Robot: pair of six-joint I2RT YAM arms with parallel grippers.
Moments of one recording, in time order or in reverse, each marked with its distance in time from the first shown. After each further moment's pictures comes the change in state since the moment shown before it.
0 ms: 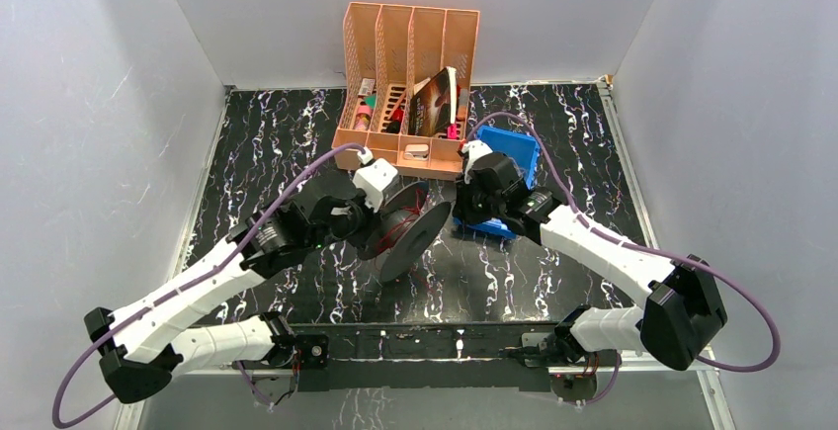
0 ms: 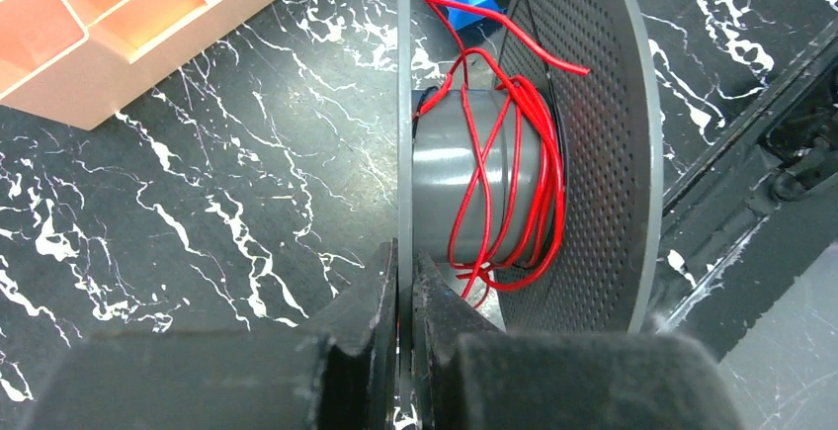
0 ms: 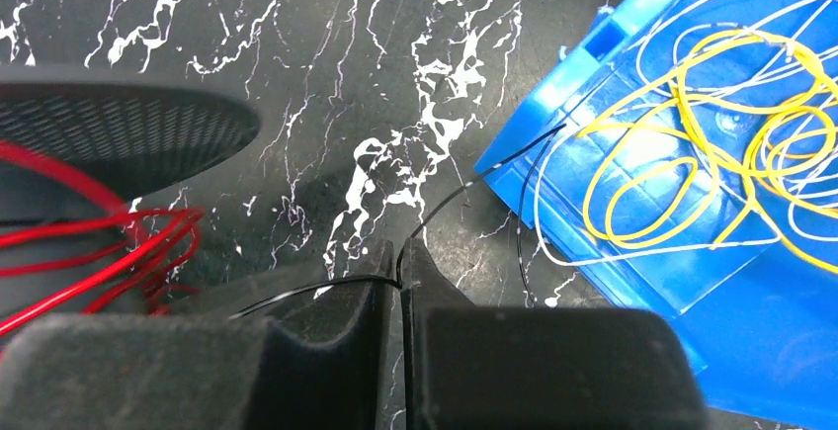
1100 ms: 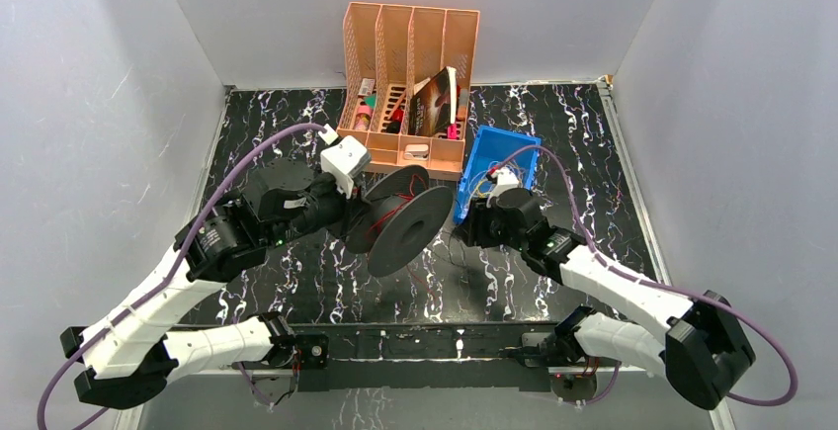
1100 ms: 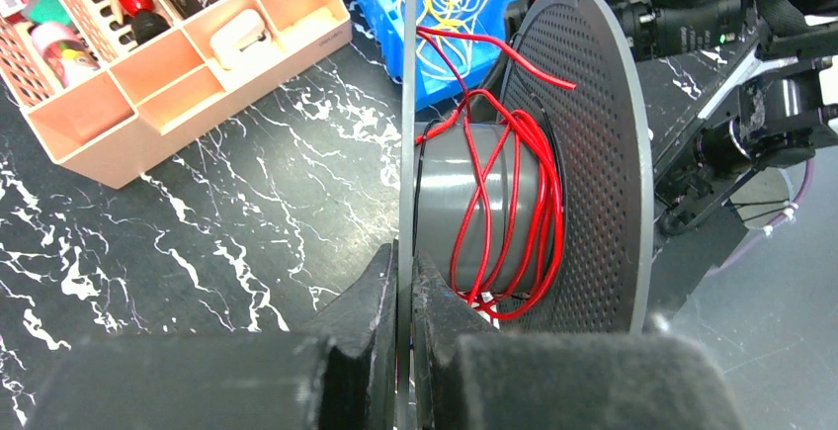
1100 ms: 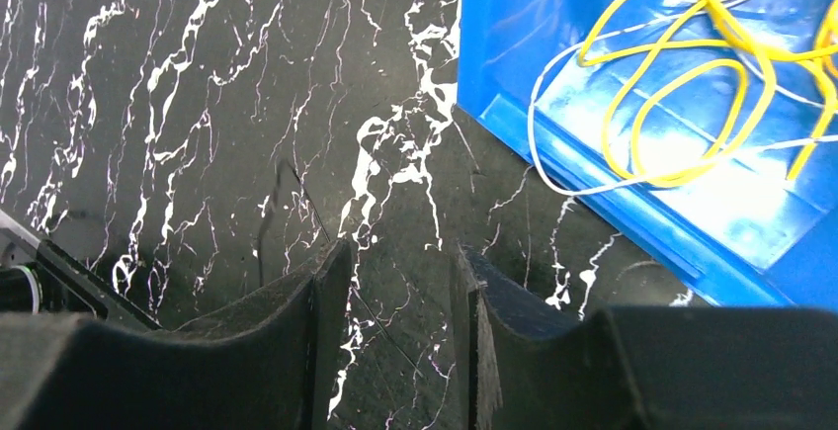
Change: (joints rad) left arm 0.000 -0.060 0.249 -0.135 0.053 -0.027; right arm -0.021 -0.210 -0.385 0.310 -0.021 0.191
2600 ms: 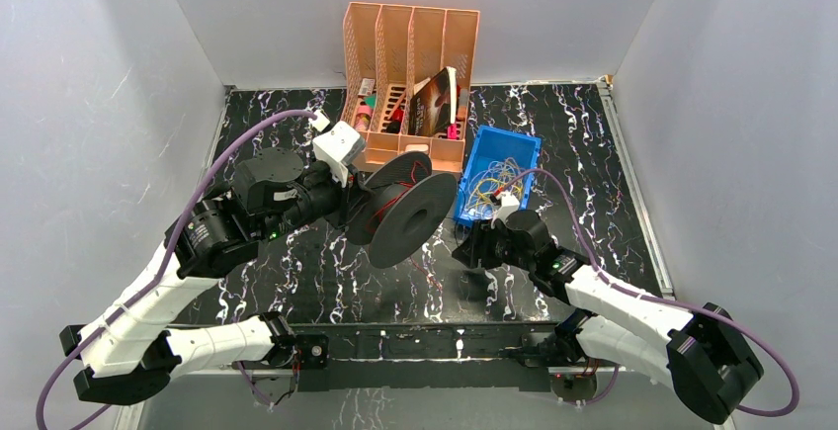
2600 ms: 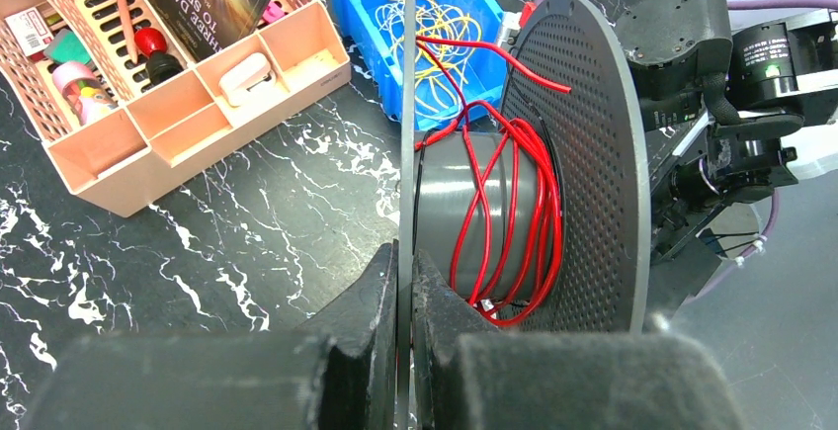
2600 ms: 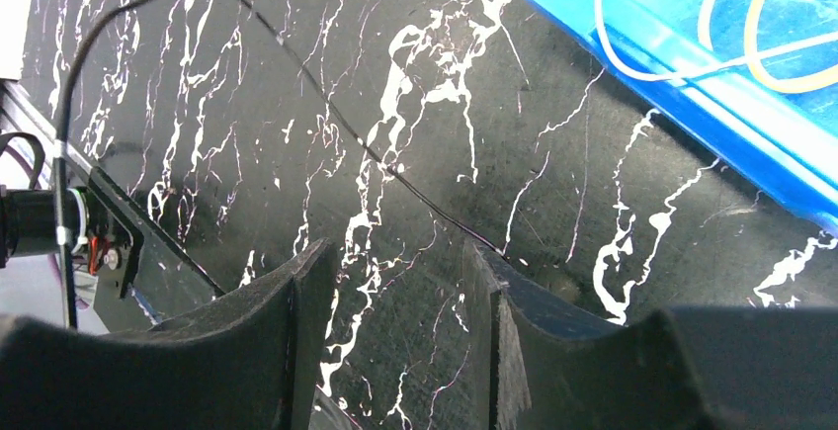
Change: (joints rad) left arm 0.000 0.036 0.111 -0.004 -0.007 -0.010; right arm 0.000 -0.103 -0.207 0.142 -0.142 0.069
